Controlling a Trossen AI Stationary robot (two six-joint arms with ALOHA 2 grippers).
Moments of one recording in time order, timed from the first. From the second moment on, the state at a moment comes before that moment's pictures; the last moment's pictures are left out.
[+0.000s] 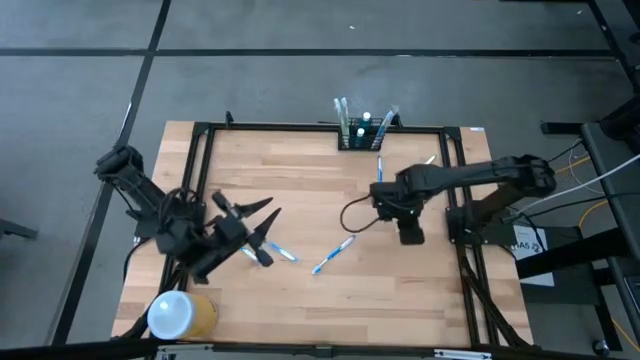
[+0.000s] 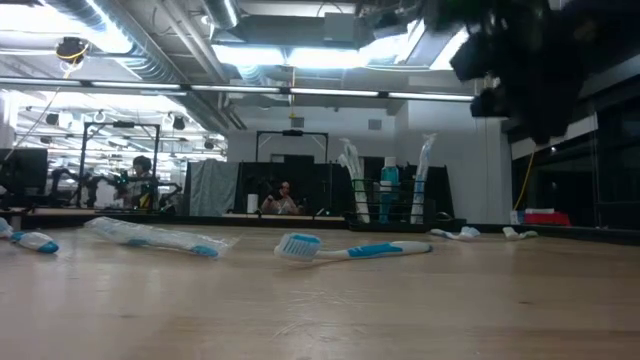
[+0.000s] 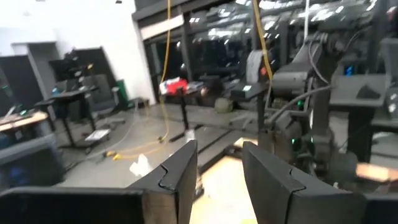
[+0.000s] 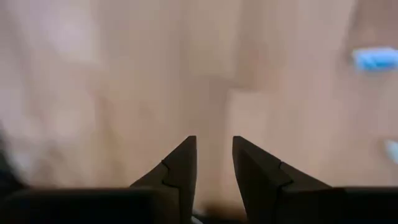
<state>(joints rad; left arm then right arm) -0.74 1.36 1.04 0.83 -1.47 0.59 0.04 1.49 1.14 -1.28 -0.17 -0.03</state>
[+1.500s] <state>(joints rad) -0.87 1.39 1.04 0.80 -1.57 0.45 -0.56 1.50 0.68 -0.82 0.48 -1.05</state>
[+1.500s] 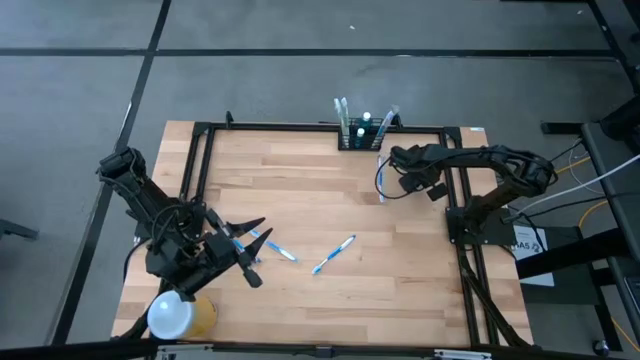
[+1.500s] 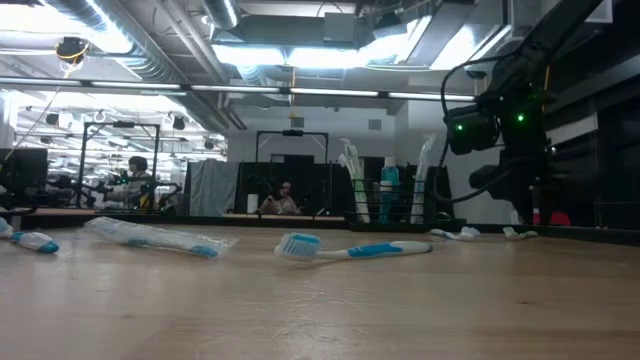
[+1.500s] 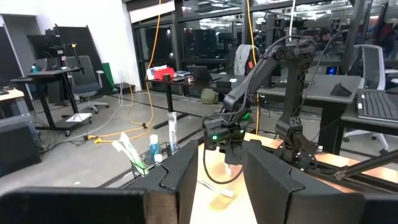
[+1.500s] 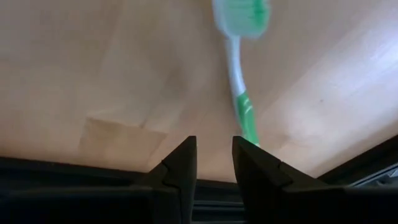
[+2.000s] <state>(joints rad) -0.87 1.39 1.04 0.80 -1.57 0.39 -0.68 1.53 0.68 -0.71 0.46 -1.14</state>
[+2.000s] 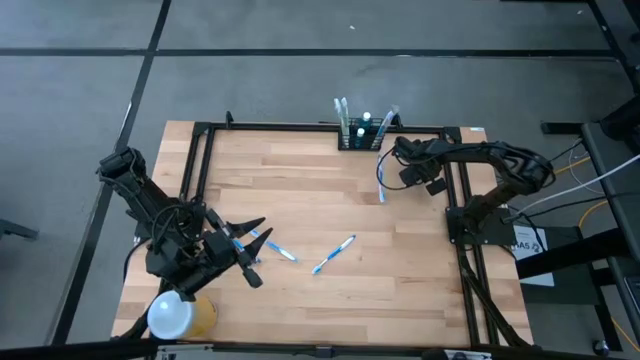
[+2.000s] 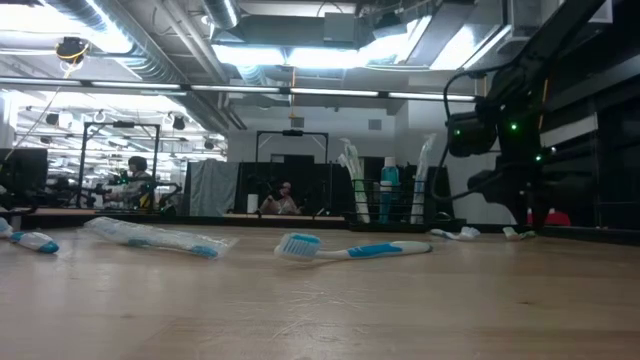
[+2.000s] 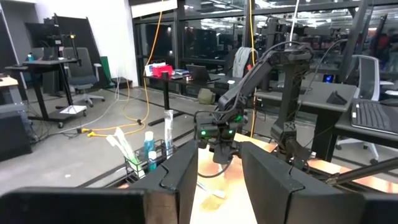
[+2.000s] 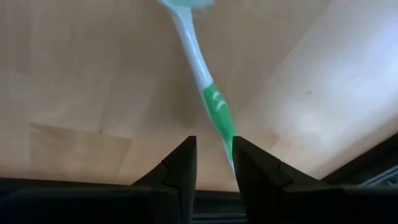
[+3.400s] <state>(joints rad) -0.94 1.39 1.07 0.80 -1.57 0.54 -0.20 1.60 1.17 -0.88 -0.03 -0.62</state>
